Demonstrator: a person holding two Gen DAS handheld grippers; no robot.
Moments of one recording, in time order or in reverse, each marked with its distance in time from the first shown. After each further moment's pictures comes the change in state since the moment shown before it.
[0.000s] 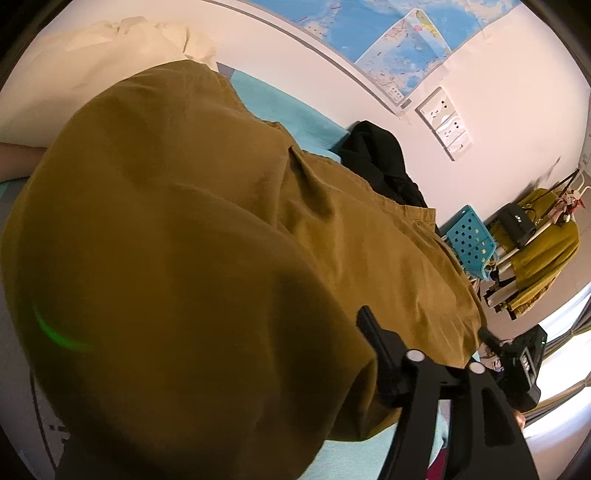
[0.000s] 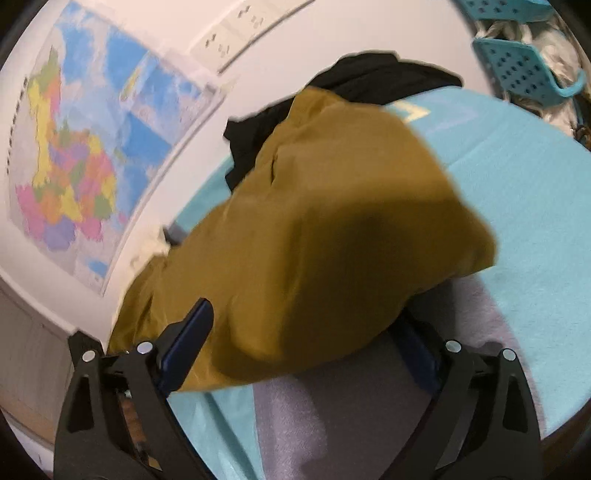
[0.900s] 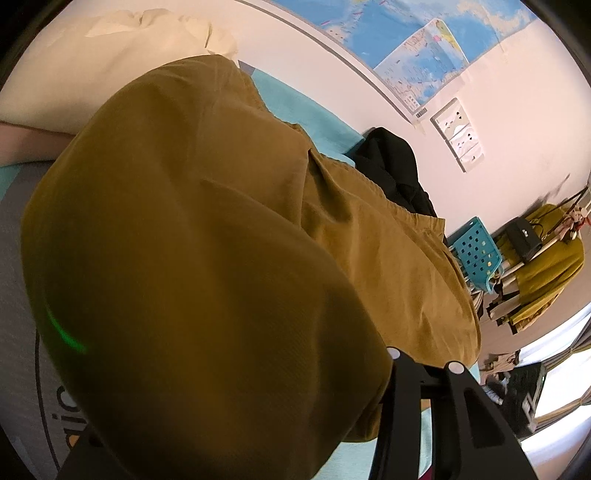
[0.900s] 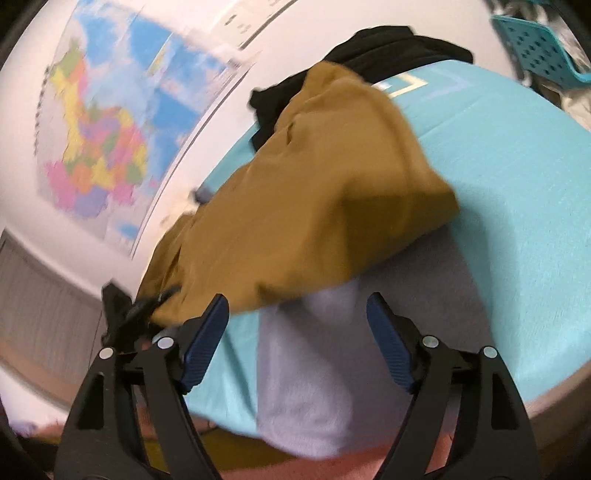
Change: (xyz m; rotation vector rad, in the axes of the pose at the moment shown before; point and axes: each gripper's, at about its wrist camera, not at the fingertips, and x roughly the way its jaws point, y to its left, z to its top) left arm -0.009 0.009 -0.003 -0.062 -0.002 0.030; right arm -0.035 -0.022 -0.015 0.006 0.122 0.146
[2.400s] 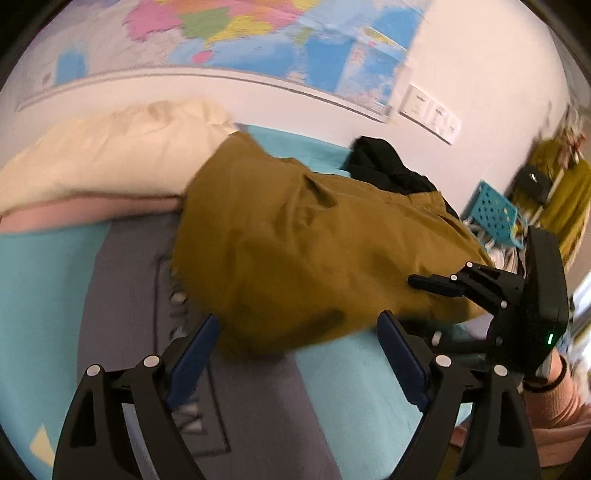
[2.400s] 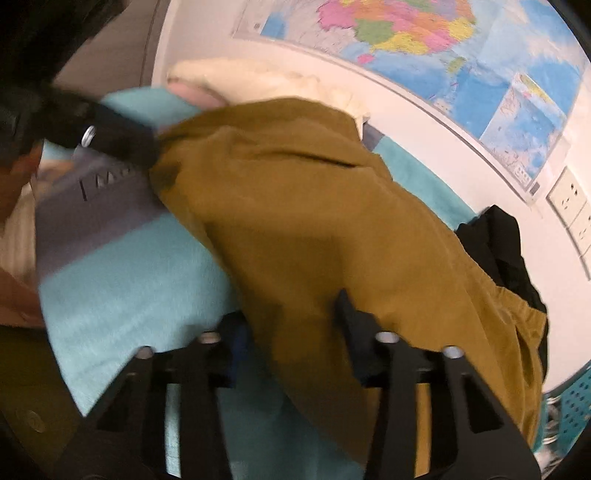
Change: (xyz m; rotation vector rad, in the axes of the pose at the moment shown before) left arm -0.078 -0.018 -0.057 0.253 -0.146 0.188; right arm 0.166 0.201 -0.093 -1.310 0.123 -0.211
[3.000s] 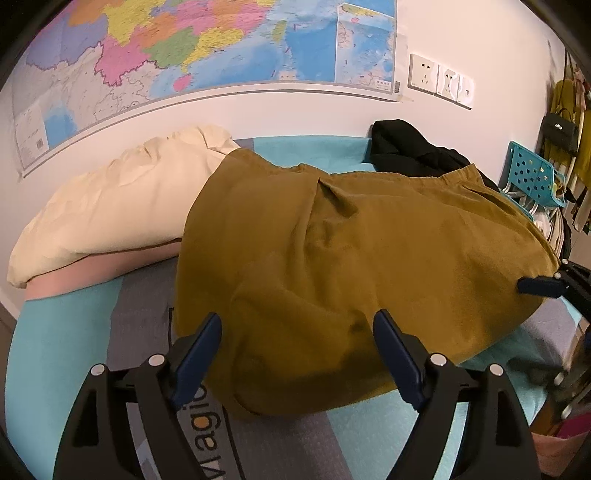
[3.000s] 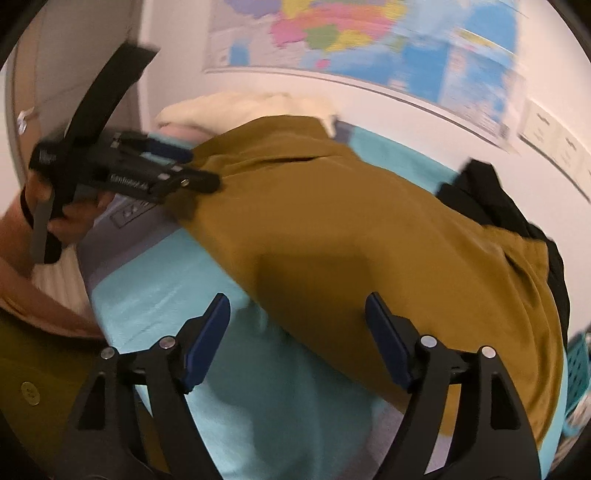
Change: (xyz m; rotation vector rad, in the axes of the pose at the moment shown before) left arm 0.037 -0.029 0.021 0.194 -0.004 0.209; right arm -0.044 -0.015 -0.030 0.165 -0.045 0.065
